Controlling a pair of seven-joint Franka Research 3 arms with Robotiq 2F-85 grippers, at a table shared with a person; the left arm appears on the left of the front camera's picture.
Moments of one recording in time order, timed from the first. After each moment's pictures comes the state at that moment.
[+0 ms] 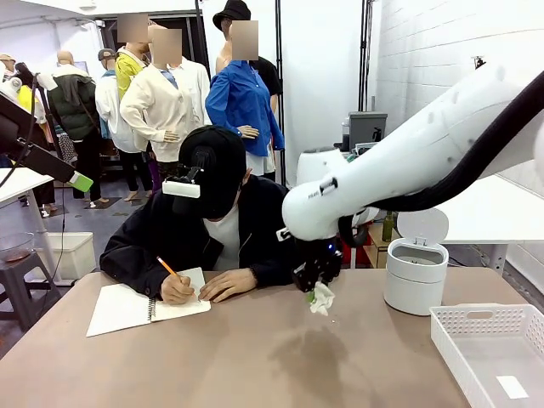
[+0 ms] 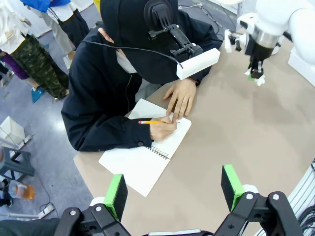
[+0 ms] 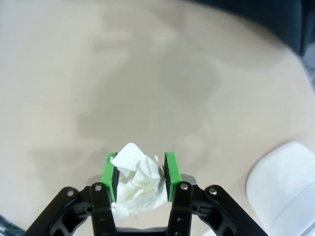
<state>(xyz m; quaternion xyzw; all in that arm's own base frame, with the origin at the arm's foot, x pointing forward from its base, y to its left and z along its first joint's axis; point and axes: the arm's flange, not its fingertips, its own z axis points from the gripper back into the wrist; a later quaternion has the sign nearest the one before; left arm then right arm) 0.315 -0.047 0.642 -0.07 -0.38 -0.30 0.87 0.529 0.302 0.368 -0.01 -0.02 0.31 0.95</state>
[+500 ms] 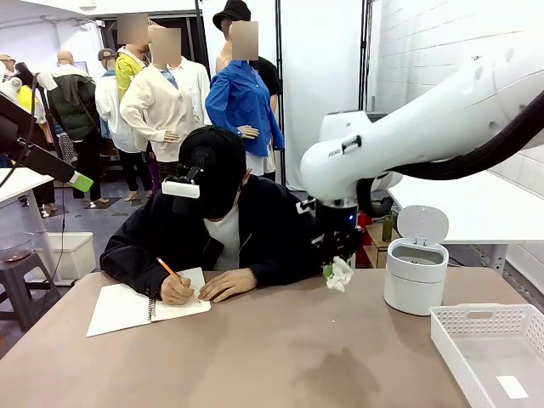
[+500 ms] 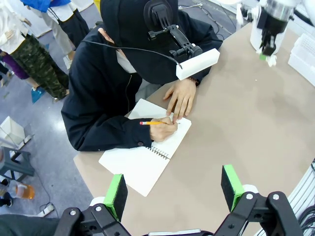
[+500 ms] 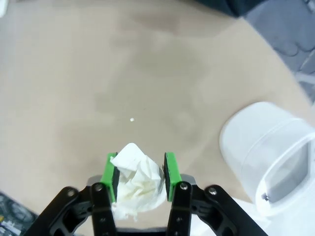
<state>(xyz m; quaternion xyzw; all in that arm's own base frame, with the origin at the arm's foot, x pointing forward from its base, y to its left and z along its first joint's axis) 0.315 -0.047 0.642 -0.07 -0.38 -0.30 0.87 0.533 0.252 0.444 0.00 -0.04 0.26 0.97</state>
